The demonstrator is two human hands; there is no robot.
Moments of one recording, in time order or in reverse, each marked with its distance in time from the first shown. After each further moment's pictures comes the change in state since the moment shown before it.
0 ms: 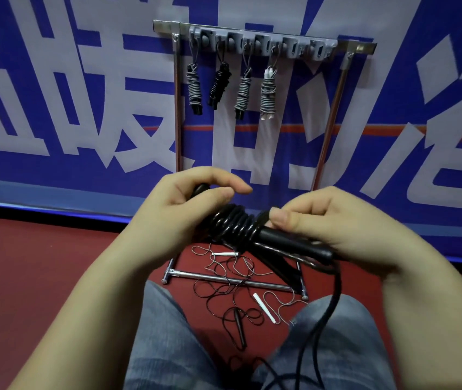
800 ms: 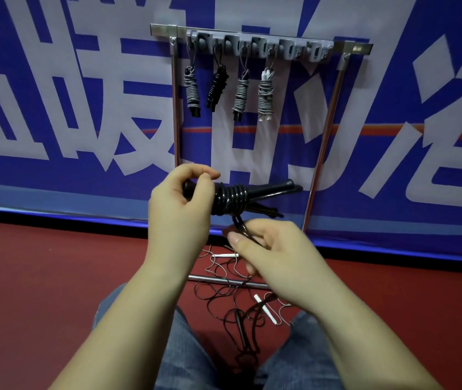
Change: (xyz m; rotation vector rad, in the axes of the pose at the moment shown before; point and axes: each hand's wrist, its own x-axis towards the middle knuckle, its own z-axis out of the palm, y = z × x) left_hand 0.011 -0.024 0.022 0.186 0.591 0.071; right_hand 0.012 0.024 0.061 0.008 0.191 -0.006
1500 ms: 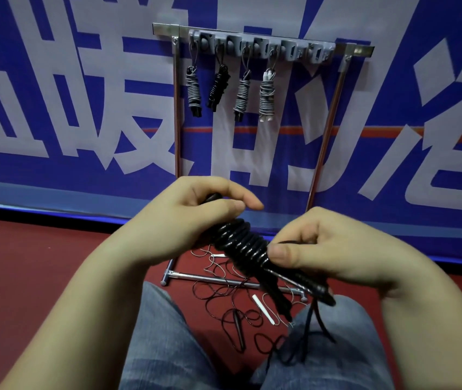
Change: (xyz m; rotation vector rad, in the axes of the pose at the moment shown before) left_hand 0.010 0.025 -0.028 -0.056 -0.763 -0.129; right_hand -0.005 -0.013 -0.062 -0.093 -0.431 0.000
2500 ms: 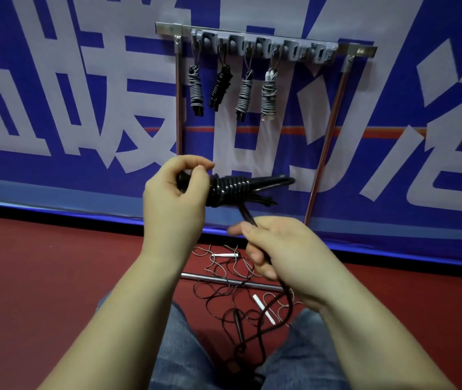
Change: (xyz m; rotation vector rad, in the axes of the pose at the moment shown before) left_hand 0.017 -0.030 0.014 0.040 0.806 0.169; right_hand 0.032 0.000 0.049 0.464 0.379 0.125
